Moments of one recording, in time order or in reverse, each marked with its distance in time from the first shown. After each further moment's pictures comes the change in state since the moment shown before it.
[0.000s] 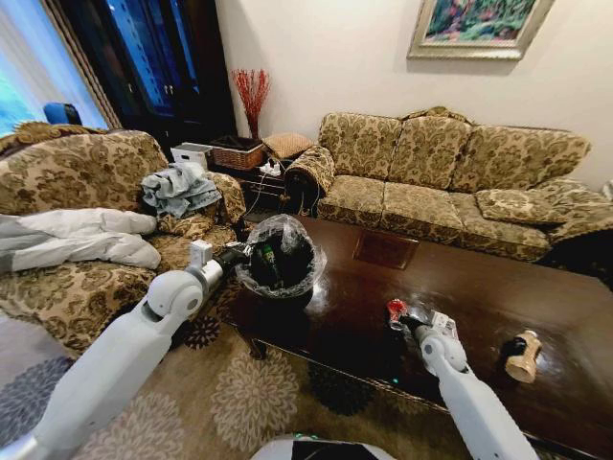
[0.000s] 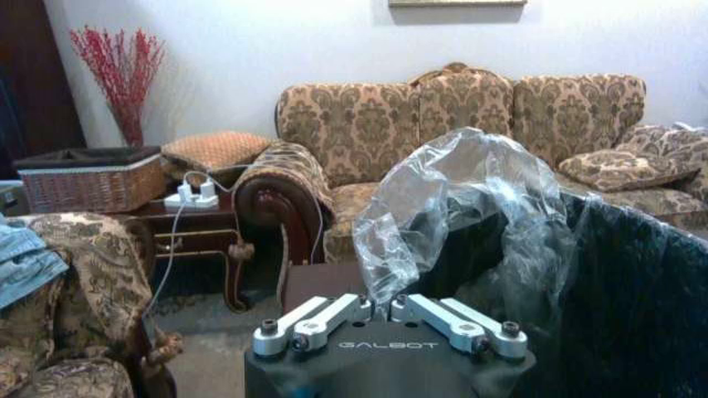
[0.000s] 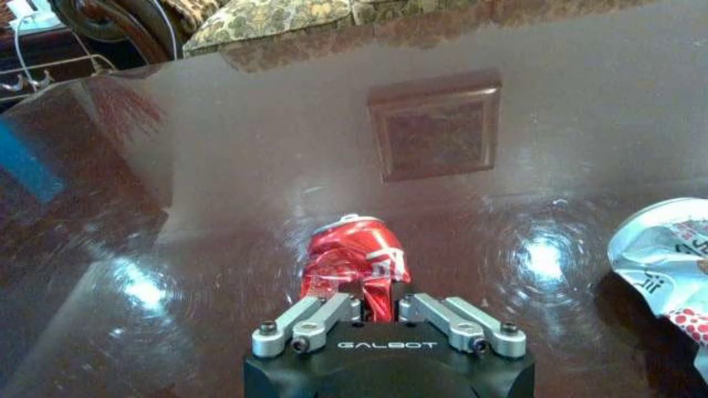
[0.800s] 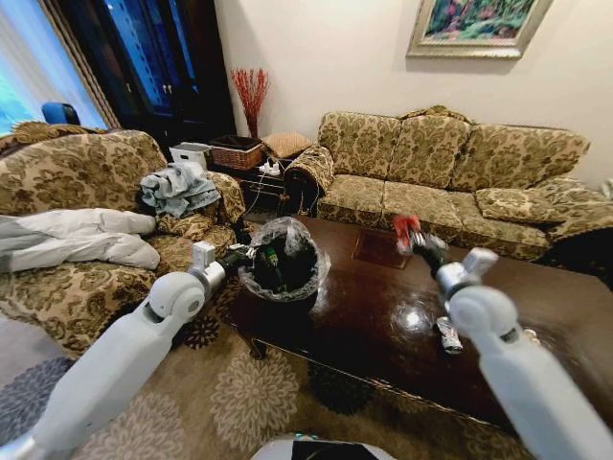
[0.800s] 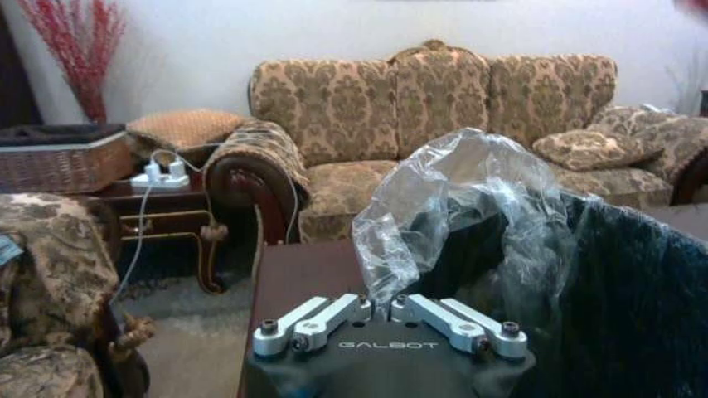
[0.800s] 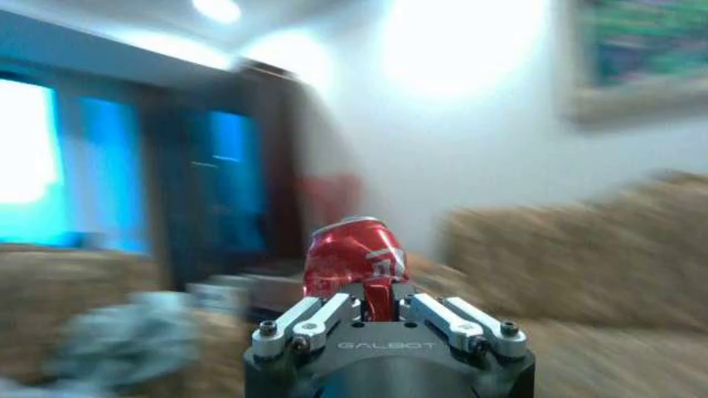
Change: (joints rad) left arm -0.046 0.037 0.077 0.016 -0.053 0.015 -0.001; right arm 0.274 -0.353 -0.066 0.607 0.193 0.142 -0.071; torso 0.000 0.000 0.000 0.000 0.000
